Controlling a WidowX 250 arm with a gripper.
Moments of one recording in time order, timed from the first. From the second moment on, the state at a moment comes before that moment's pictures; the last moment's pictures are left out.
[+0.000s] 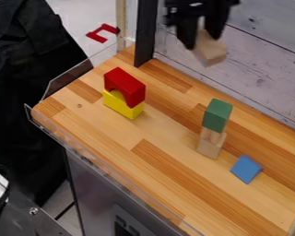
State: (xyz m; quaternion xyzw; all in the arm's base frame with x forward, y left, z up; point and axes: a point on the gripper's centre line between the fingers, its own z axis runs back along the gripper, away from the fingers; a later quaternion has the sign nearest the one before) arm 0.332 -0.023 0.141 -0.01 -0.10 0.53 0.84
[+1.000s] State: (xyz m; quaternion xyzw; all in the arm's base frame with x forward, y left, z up) arm 0.308 -0.069 0.120 -0.04 -0.07 0.61 0.79
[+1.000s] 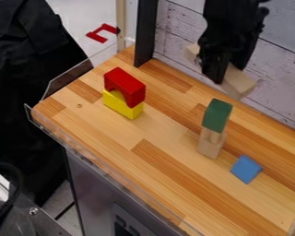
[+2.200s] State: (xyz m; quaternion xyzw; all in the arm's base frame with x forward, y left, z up) arm 0.307 -0.084 0.111 -0.06 -0.05 0.60 0.79
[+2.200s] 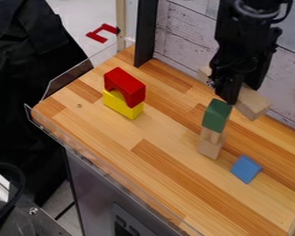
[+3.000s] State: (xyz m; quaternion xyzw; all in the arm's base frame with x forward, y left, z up) arm 0.301 -0.078 0.100 -0.06 -0.03 0.61 0.79
